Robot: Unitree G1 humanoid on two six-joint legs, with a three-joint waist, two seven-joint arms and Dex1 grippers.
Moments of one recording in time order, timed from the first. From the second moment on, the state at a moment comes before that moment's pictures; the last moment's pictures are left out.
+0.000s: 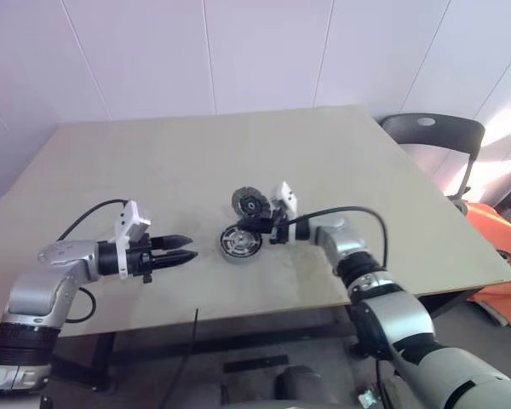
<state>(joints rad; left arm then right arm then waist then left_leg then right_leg) -0.22 0.77 0.09 -0.02 -0.56 0.50 -1.19 -0.83 -0.22 0.08 0.80 0.20 0.17 1.34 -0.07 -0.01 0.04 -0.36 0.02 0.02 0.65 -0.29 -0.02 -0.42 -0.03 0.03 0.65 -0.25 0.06</state>
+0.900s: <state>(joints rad) -0.23 0.77 0.11 -0.02 -0.56 0.50 -1.16 -0.95 -0.51 0.25 0.78 0.02 -0.40 1.53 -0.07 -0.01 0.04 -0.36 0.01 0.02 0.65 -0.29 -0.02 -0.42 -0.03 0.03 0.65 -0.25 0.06</state>
